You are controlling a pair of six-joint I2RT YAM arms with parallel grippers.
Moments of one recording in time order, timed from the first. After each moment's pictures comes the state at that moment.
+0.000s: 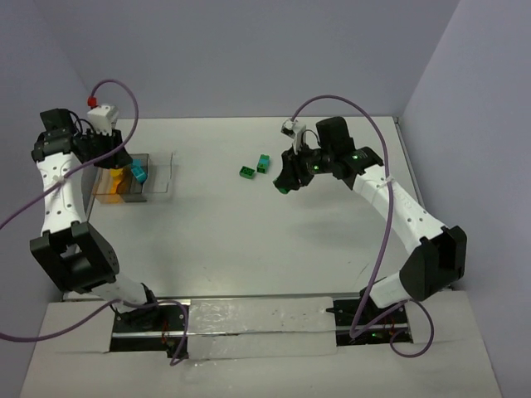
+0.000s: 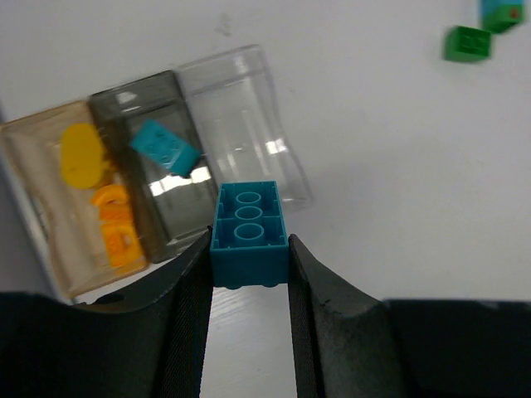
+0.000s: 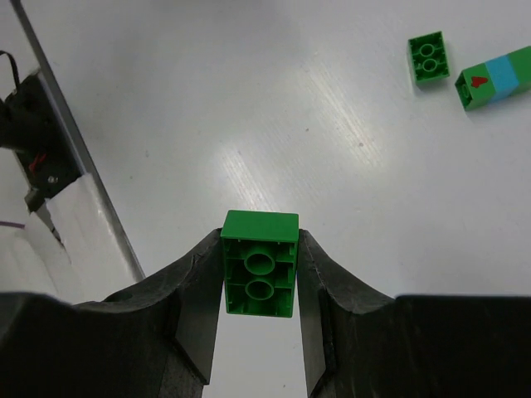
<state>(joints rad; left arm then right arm) 0.34 1.56 1.54 -0.88 0.61 0.47 0.43 1.43 1.33 -0.60 -0.64 -0.13</state>
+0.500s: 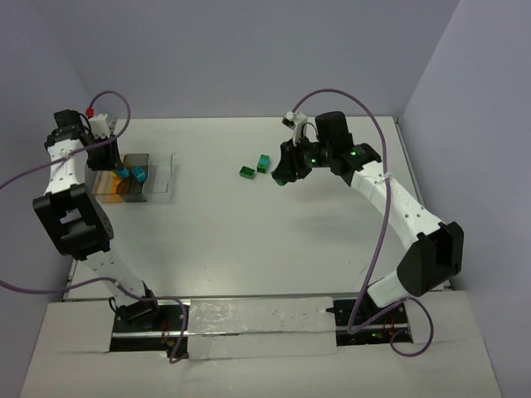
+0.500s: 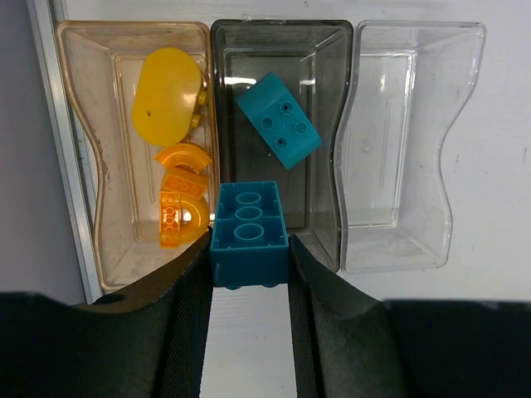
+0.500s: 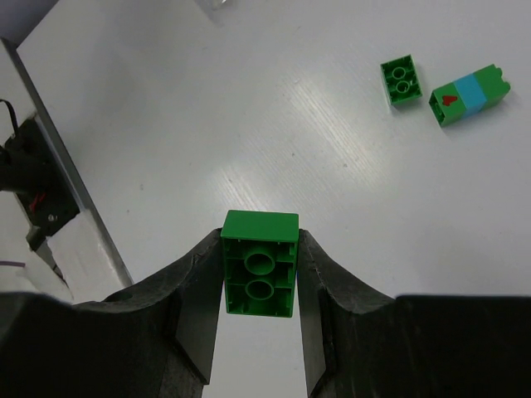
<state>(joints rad) 0.37 1.87 1.66 -0.80 0.29 0.29 0.43 1.48 1.38 -0.55 -0.58 -0.04</state>
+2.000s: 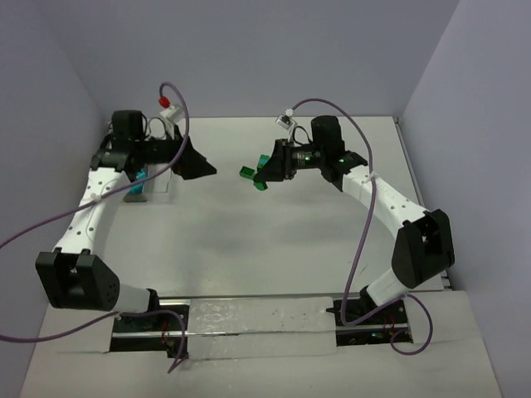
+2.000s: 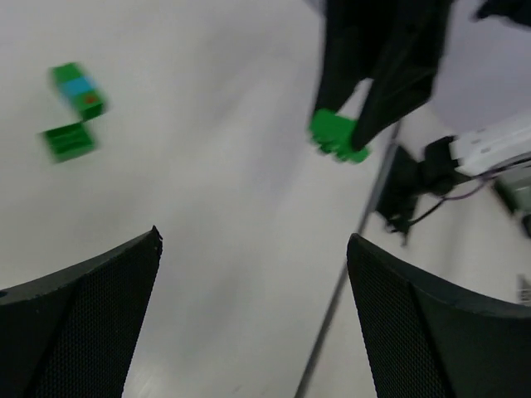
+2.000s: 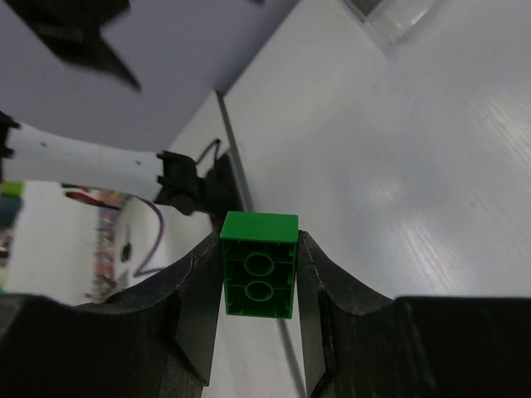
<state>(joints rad) -0.10 1.40 1.34 -0.57 1.05 0.03 0.43 1.54 1.24 -0.12 -0.96 0.47</state>
